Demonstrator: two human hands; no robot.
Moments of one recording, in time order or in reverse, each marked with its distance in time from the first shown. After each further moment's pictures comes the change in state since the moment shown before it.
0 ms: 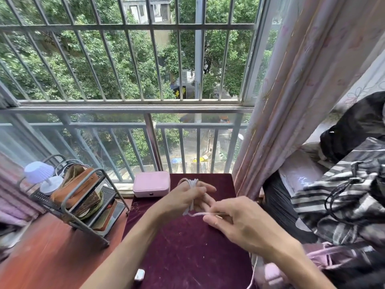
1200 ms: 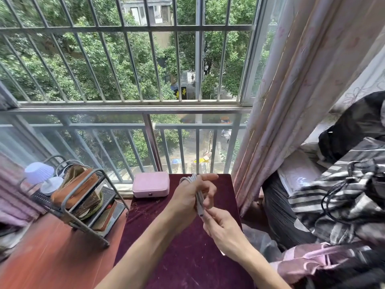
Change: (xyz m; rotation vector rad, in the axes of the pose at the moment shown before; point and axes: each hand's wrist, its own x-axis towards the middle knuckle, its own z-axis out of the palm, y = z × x) left_hand -0.001 0.016 0.047 -0.580 0.181 0.127; right_hand -0.002 0.027 0.080 0.761 0.072 0.280
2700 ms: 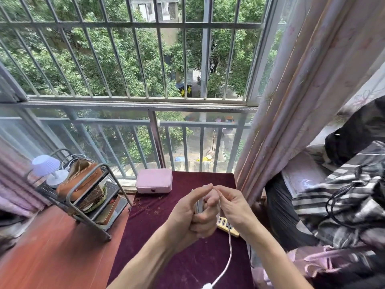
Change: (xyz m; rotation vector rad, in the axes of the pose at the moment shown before) left_hand -0.037 -0.008 0.002 -0.122 -0.322 -0.107; right_hand 0.030 -0.014 -0.025 0.343 -0.035 0.000
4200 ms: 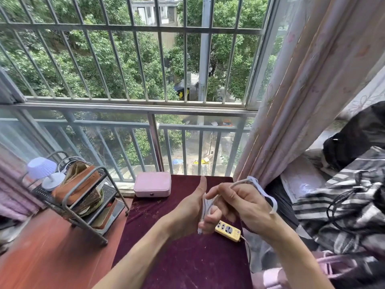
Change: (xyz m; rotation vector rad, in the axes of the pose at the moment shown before) left_hand 0.030 0.003 -0.041 0.177 -0.007 -0.256; right_hand -0.008 -0.061 0.002 -0.157 -0.176 -0.105
